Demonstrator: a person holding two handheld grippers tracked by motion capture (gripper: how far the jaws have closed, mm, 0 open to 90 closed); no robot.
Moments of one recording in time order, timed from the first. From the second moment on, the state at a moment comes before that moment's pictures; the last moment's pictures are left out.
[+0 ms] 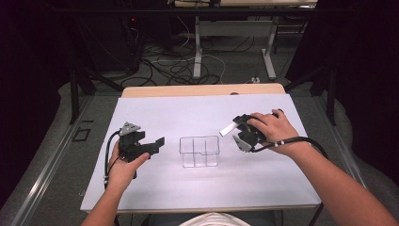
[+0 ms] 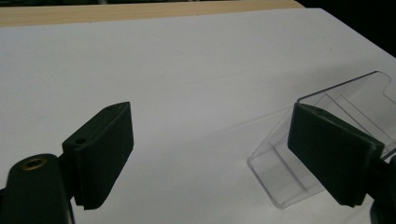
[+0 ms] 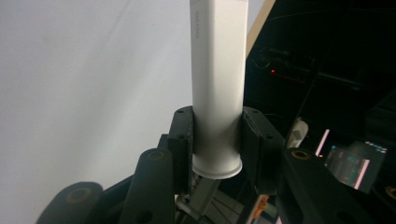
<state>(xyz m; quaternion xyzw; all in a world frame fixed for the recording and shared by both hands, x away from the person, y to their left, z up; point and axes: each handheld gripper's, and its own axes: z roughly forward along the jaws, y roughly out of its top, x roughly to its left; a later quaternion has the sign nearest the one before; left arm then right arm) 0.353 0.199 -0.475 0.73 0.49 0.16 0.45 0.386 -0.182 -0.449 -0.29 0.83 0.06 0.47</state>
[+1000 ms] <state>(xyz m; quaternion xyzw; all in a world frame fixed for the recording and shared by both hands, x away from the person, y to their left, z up) 0.369 0.118 -0.428 0.80 0.38 0.11 0.45 0.365 -0.144 -0.446 -0.42 0.75 -0.01 0.52</state>
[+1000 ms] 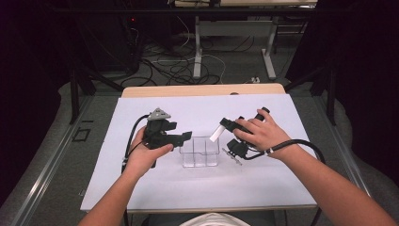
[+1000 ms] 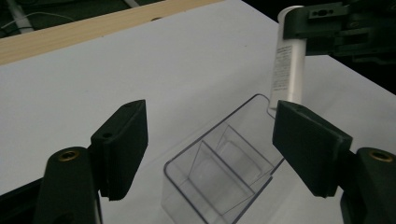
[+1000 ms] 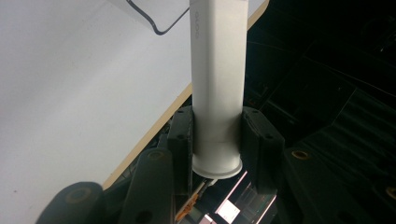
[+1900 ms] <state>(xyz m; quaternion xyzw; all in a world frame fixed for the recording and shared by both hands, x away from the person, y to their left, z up) 0.386 0.055 -0.421 0.87 0.33 0.04 0.37 0.358 -0.128 -0.450 -0.45 0.72 -0.01 0.53</state>
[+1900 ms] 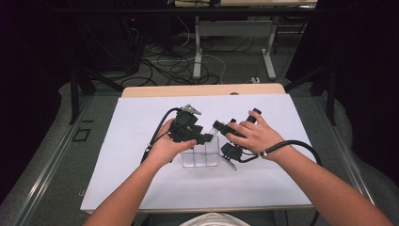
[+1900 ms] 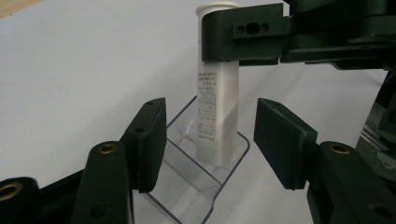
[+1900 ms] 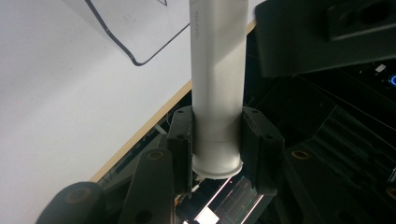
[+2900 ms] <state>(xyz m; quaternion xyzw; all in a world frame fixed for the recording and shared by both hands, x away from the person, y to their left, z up) 0.399 0.032 -0.429 0.88 0.34 0.01 0.33 0.353 -0.122 -0.454 -0.46 0.72 -0.01 0.52</state>
